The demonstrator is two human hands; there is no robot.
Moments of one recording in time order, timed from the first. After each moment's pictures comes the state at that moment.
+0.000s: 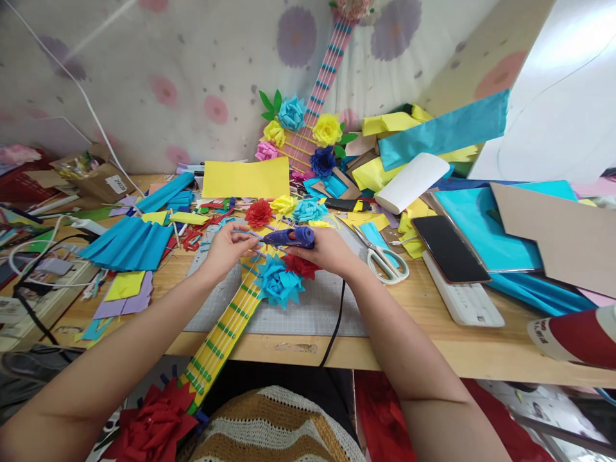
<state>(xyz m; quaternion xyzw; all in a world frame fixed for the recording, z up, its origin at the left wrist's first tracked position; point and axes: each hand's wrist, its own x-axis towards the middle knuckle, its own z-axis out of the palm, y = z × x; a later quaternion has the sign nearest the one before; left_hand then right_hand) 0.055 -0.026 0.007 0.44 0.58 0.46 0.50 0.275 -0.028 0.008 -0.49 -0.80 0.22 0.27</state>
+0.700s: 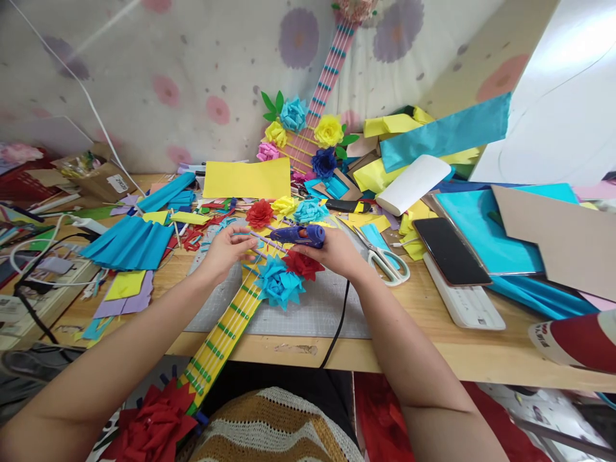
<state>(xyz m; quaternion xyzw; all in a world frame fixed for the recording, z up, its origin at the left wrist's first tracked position) 0.054 -0.031 0.012 0.40 0.58 0.47 0.53 0.285 -0.028 0.000 -0.50 -0.77 0.25 0.32</state>
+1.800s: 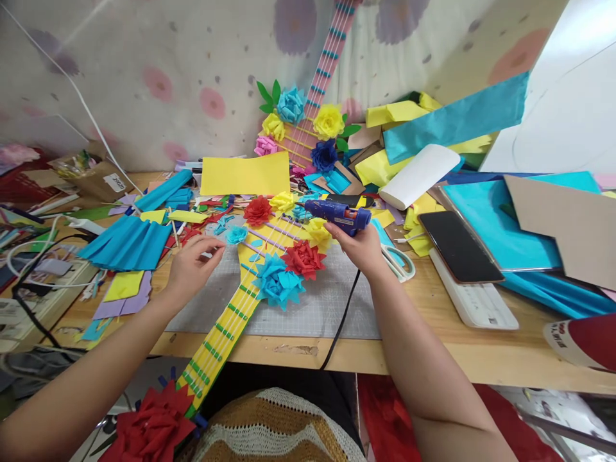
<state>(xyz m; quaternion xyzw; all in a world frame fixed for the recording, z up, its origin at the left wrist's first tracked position) -0.009 -0.057 -0.003 0.72 0.59 0.36 0.11 0.314 -0.023 -0.023 -0.57 -0.56 0.32 0.51</state>
